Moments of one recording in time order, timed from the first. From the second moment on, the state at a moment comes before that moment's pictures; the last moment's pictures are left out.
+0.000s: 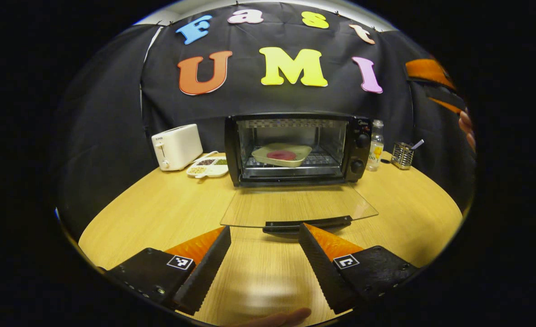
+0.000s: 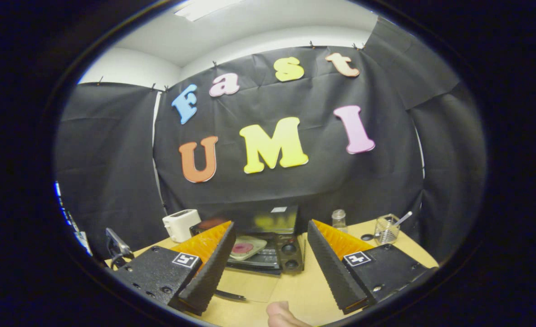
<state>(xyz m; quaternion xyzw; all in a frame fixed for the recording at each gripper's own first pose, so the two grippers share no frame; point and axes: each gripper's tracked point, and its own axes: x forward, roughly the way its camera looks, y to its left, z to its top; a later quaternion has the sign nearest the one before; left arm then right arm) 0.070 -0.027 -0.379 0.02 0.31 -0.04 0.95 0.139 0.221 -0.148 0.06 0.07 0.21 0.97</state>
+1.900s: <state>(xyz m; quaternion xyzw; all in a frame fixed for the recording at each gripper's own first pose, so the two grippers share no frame) 0.111 -0.074 -0.361 0.02 0.35 -0.08 0.93 0.117 0.046 -0.096 0.07 0.04 0.09 0.99</state>
